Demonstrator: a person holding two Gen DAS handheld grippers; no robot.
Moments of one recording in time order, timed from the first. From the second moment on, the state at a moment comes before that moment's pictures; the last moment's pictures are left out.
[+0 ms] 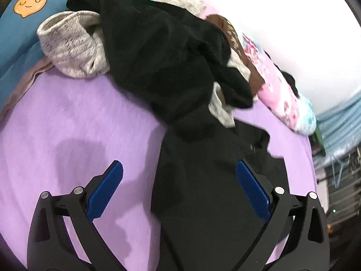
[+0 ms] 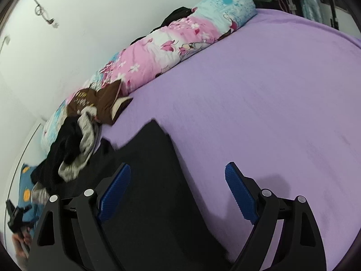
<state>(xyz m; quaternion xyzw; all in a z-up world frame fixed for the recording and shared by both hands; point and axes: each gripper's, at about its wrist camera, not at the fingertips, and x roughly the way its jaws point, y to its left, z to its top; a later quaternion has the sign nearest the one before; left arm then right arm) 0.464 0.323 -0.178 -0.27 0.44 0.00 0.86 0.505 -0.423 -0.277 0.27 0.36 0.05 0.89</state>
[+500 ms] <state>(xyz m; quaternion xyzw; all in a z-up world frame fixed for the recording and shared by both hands) 0.336 0.286 -0.255 -0.33 0.50 0.00 0.80 0.422 -0.442 -0.304 0.29 0.40 0.06 0.87</state>
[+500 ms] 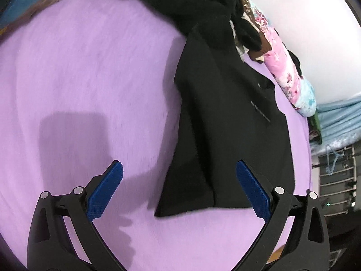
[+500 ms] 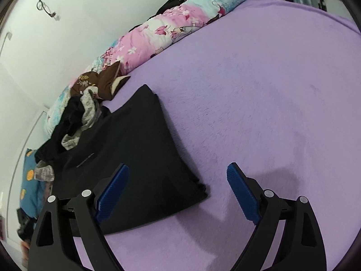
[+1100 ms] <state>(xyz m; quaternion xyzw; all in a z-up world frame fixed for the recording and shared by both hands) 0.303 0.275 -0.284 -0.48 0.48 -0.01 0.73 0.429 -0.445 -0.366 0.42 0.44 0.08 0.79</state>
